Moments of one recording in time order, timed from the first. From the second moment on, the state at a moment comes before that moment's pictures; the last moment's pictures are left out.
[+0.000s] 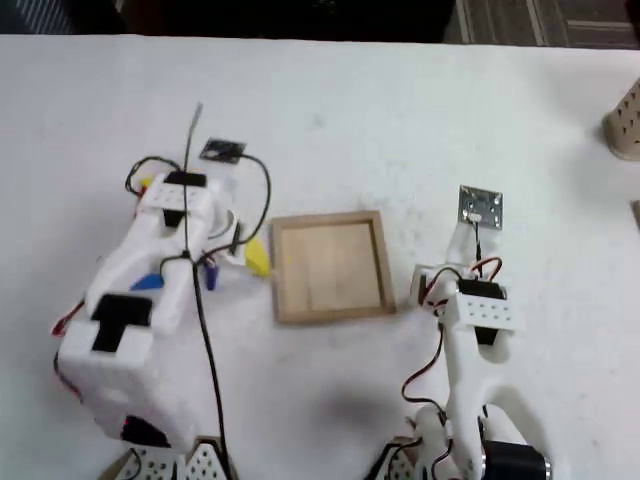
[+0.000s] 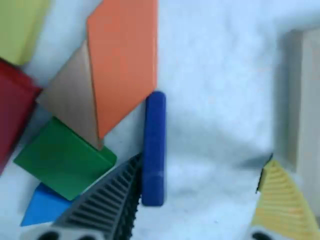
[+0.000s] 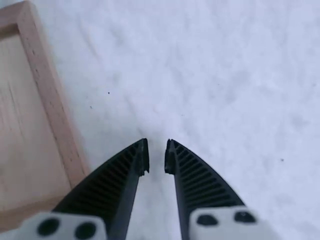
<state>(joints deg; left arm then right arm) -0.3 17.1 18.8 65.5 3.0 3.3 -27.0 64.3 37.1 -2.9</state>
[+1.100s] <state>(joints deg) -1.2 20.2 15.6 64.7 6.1 2.9 -27.0 64.3 37.1 -2.9</state>
